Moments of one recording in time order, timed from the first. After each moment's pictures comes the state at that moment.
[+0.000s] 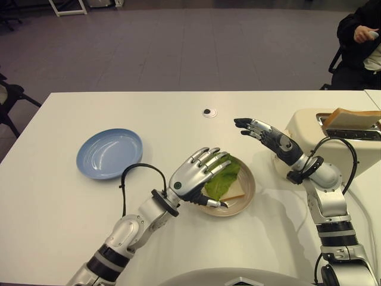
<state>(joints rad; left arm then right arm) 0.04 0.53 -0.41 -0.29 1.00 -0.28 0.20 -0.21 -0.38 0.04 0.01 0.21 -0.25 0.70</state>
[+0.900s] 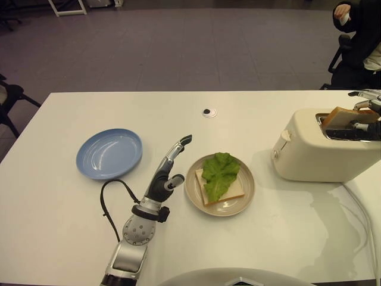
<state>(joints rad) 0.25 0.27 -0.17 -0.27 0.15 -0.42 -0.04 -0.76 -1.12 0.18 1.08 -0.72 -0.94 0.03</state>
